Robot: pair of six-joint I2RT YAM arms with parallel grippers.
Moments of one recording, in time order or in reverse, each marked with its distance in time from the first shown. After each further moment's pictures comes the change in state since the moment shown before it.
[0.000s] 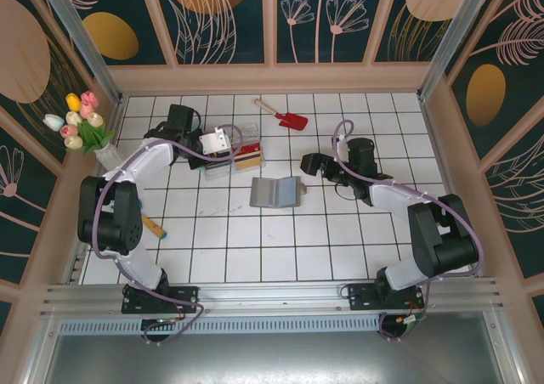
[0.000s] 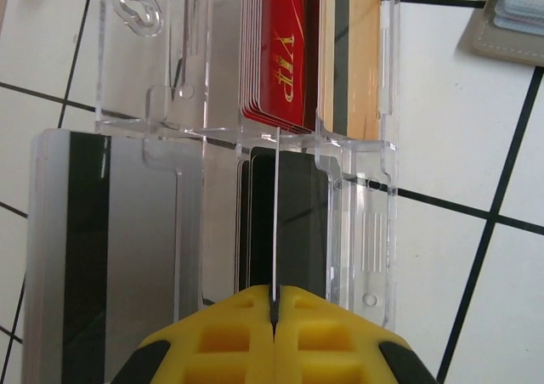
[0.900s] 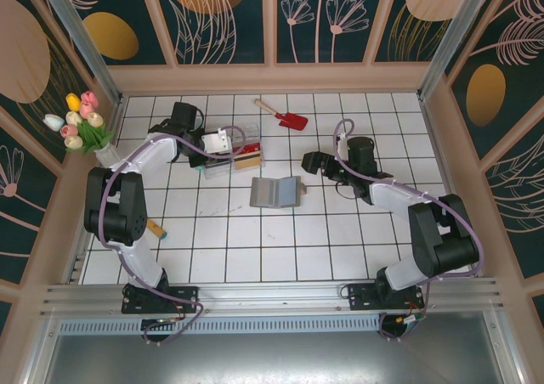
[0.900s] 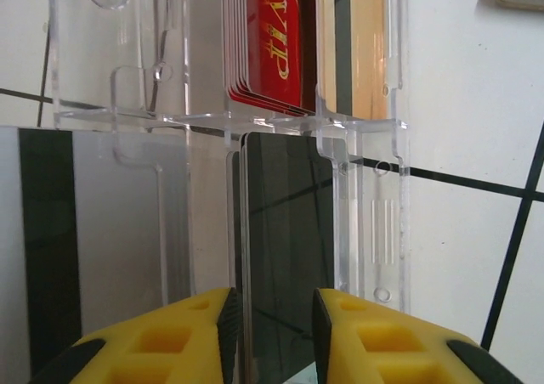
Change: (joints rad) left arm 0.000 0.071 0.065 -0.037 -0.035 0.076; right arm 0.000 0.000 0.018 -0.036 0.057 -0.008
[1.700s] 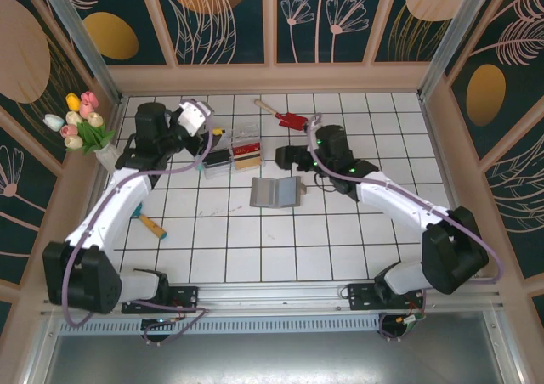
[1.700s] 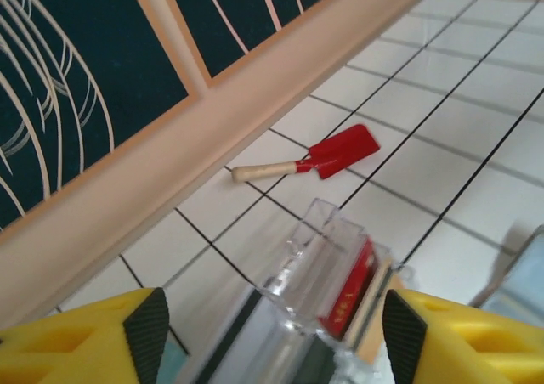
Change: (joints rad) left arm 0.000 -0.520 -0.280 0.436 0.176 -0.748; right arm 0.317 -0.071 0.252 -0.285 0.315 -0.097
